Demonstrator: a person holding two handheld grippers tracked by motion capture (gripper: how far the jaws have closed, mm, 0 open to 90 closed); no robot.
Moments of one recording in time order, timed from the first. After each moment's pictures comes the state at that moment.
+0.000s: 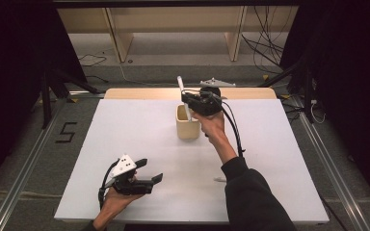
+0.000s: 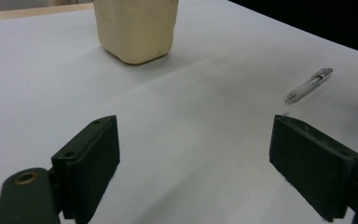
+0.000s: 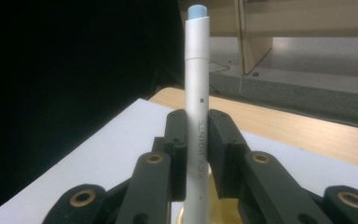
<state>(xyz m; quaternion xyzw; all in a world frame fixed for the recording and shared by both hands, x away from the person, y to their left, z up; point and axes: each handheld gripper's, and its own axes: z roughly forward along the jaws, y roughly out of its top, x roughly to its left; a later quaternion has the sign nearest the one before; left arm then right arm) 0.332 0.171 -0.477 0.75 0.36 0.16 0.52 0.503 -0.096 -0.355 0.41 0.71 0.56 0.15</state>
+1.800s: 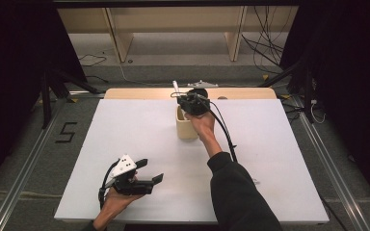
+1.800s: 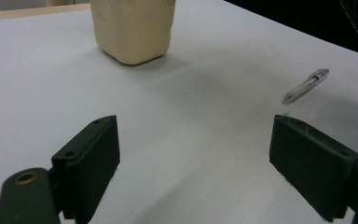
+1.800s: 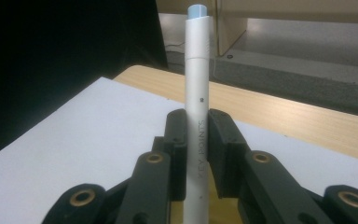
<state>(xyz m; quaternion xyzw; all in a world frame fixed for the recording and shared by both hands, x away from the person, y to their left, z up) 0.332 0.171 -0.477 0.75 0.36 0.16 0.53 0.533 -0.067 -0.388 0.43 0.73 0.50 0.19</state>
